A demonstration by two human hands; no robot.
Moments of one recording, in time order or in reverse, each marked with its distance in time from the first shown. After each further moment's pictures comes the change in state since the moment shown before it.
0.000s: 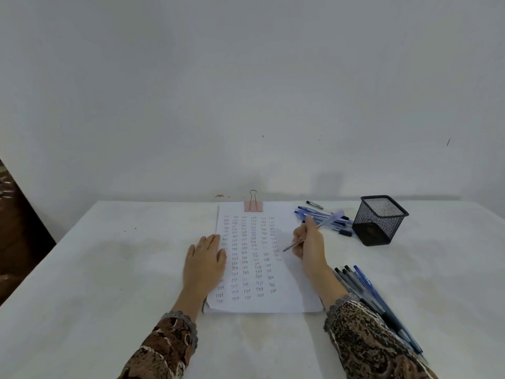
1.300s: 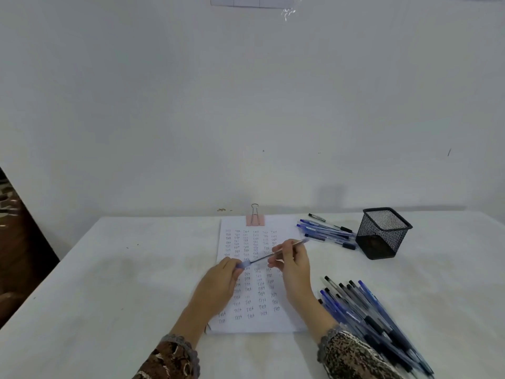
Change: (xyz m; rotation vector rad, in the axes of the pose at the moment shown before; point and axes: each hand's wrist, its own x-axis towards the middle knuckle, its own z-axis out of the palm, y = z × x) left_hand -0.004 0.010 -0.002 -0.179 0.015 0.305; right_hand -0.024 0.023 0.028 -0.019 -0.029 -0.133
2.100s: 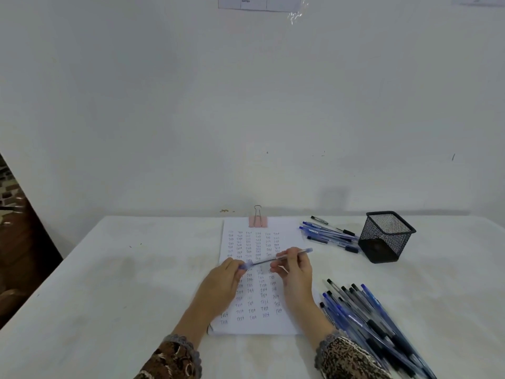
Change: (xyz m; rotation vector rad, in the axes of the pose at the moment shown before) left_hand -0.001 0.000 -0.001 -0.019 0.007 0.012; right_hand -0.007 0.007 0.003 0.227 0.057 0.058
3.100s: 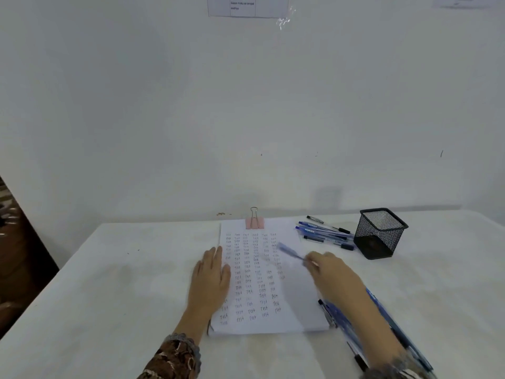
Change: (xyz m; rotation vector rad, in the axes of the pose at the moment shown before) left_hand 0.002 -0.013 0.001 0.107 0.001 -0.270; right_hand -0.021 -0.099 -0.031 -1.748 -0.279 -0.081
